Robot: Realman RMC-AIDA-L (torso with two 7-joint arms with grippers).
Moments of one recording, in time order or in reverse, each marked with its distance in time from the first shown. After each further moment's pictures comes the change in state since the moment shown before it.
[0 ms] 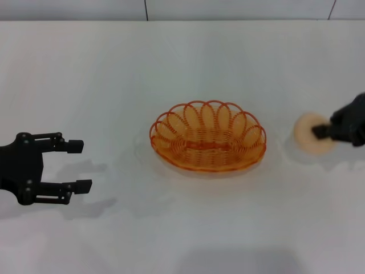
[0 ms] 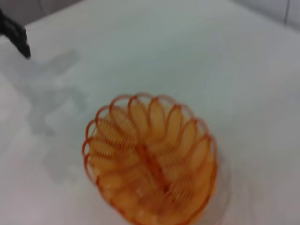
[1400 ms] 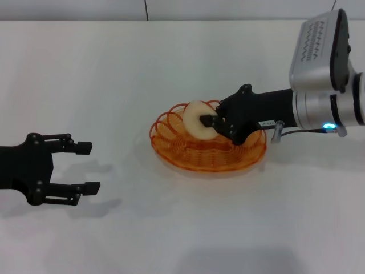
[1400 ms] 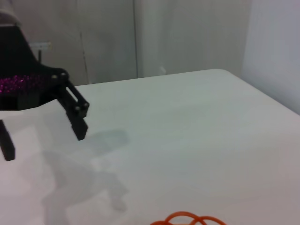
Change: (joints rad) left arm -0.015 -0.026 0.007 0.024 0.039 -0.010 0.005; right arm 0.008 0.039 -0.575 0.181 0.463 0.637 -0.276
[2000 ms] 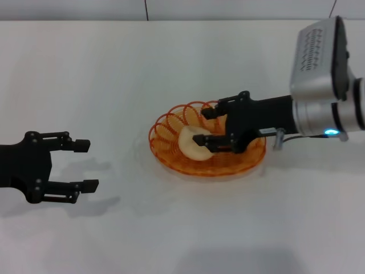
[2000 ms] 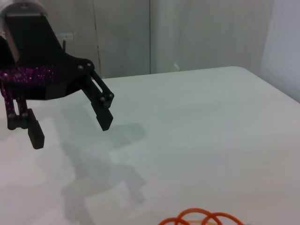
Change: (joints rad) left arm 0.003 0.001 -0.005 0.000 -0.001 -0.012 0.012; right arm -0.011 -0.006 -0.009 -0.013 0.002 -0.036 -0.020
